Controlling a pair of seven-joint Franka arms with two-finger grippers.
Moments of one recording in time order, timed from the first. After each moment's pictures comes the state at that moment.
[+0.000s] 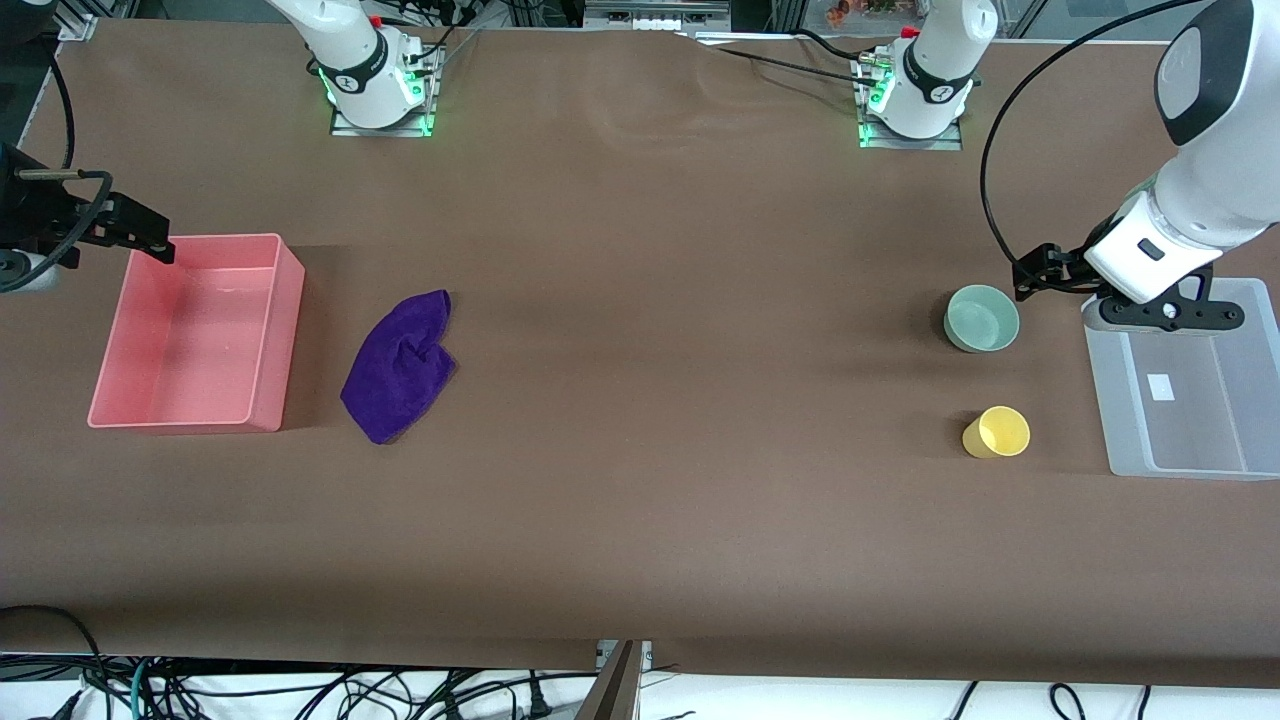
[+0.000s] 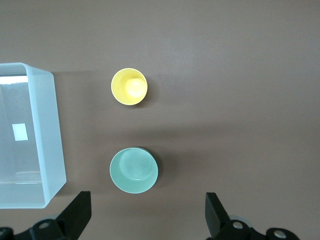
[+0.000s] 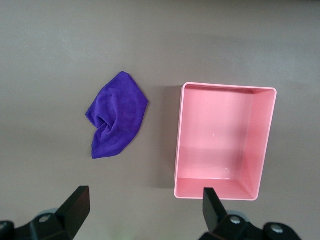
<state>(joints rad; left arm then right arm) 0.01 0.04 -0.08 -1.78 0.04 1.76 -0.03 0.01 0.14 0.03 -1.39 -0.05 1.46 -0.05</state>
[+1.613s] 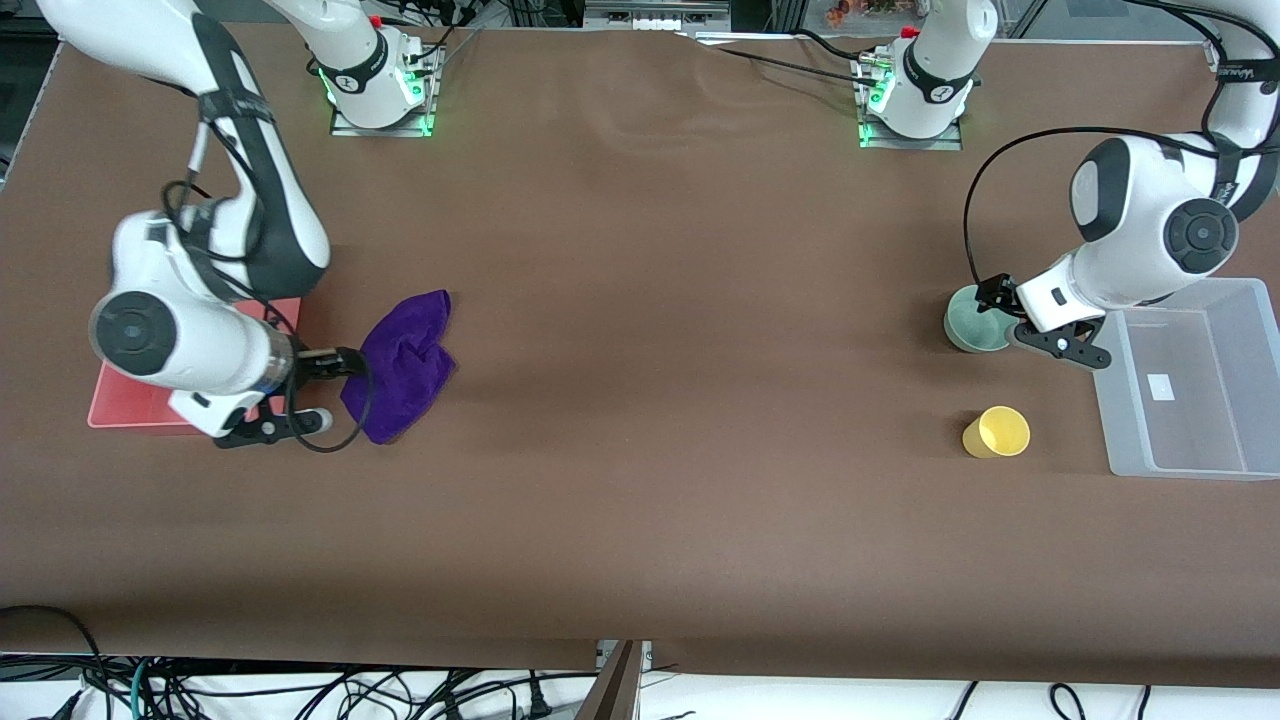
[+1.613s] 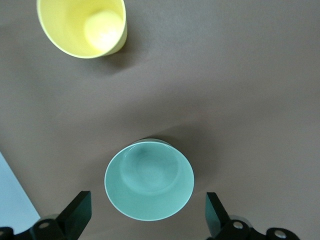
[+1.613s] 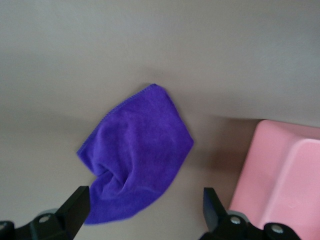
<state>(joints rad) 0.13 0.13 -0.07 -2.23 0.04 2.20 0.38 0.12 0.46 0.04 -1.68 -0.04 1.97 -0.01</state>
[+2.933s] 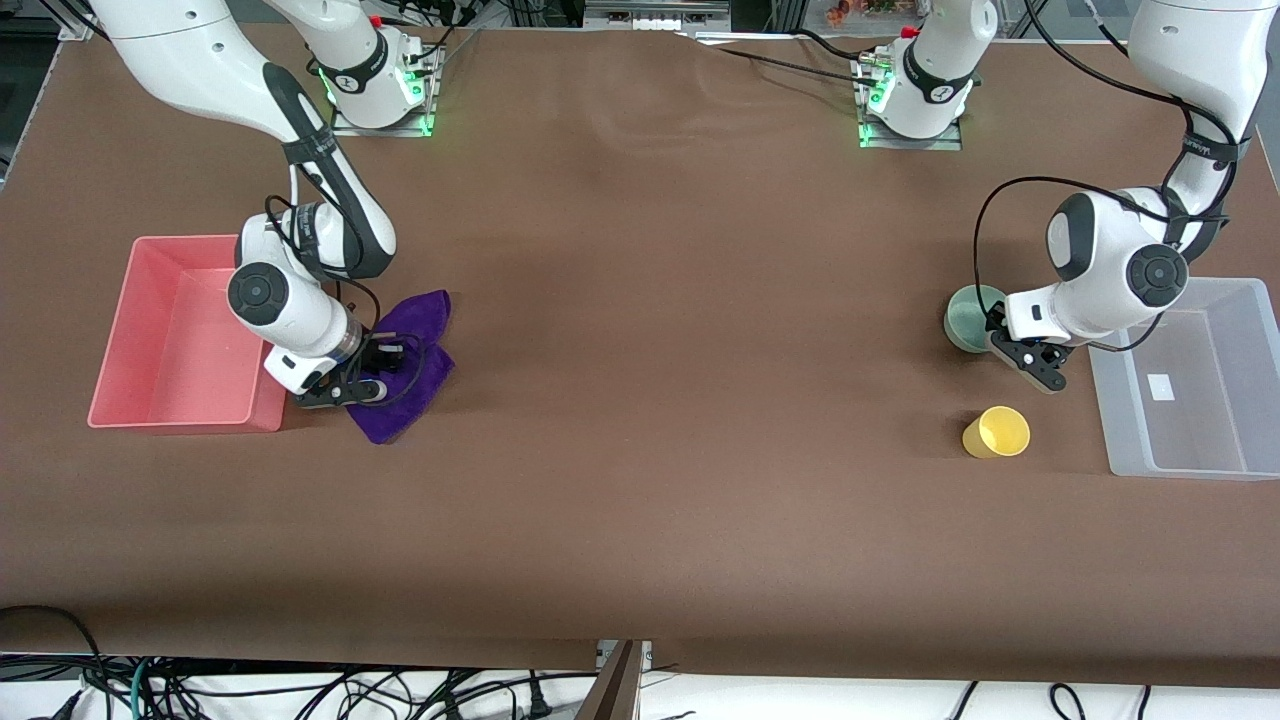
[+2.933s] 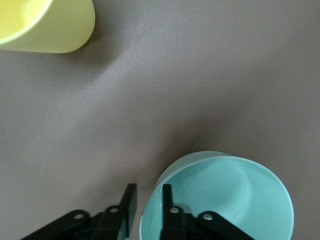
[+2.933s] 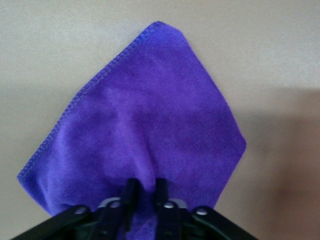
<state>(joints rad) 0.22 0.35 -0.07 -2.26 0.10 2.50 0.78 0.13 0.46 0.04 -2.10 -0.04 2.51 0.08</state>
